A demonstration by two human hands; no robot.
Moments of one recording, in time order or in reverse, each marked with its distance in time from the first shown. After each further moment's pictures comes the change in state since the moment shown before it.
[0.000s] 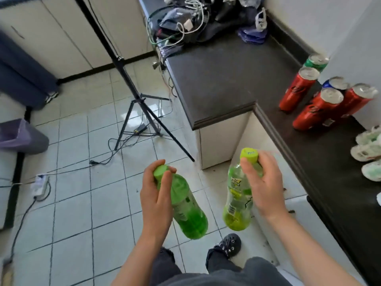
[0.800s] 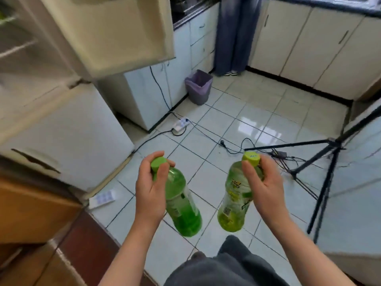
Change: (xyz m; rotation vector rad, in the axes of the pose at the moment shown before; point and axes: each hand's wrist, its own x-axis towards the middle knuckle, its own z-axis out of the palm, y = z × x) left_hand -0.068 -0.078 -0.549 -0.062 0.844 -0.017; right_hand -0.193 -0.245 0.495 0.177 -0.816 -0.333
